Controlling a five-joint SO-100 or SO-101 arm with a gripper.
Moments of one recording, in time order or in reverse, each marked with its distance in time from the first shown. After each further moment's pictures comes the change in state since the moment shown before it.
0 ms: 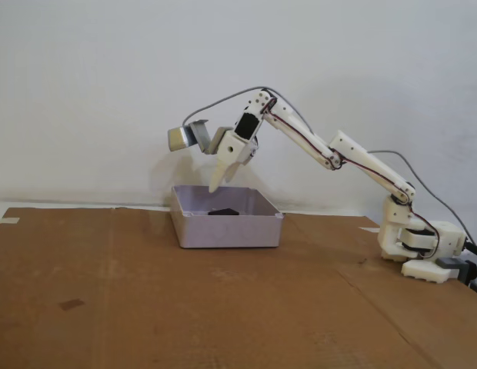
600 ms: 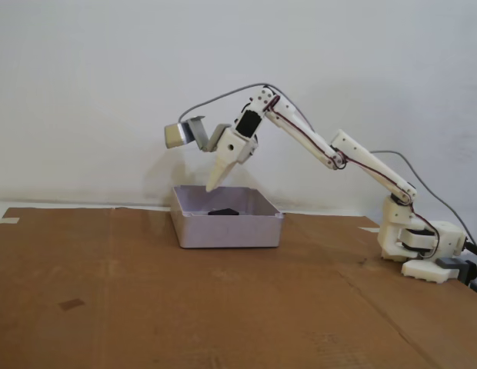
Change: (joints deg) arm -3.0 1.6 0.0 -0.3 0.0
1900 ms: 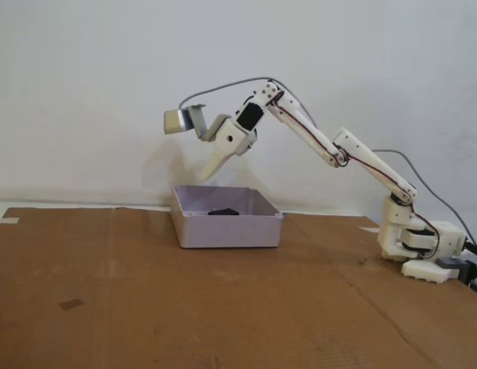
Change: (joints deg) arm -0.7 2.9 0.0 -3.4 0.0
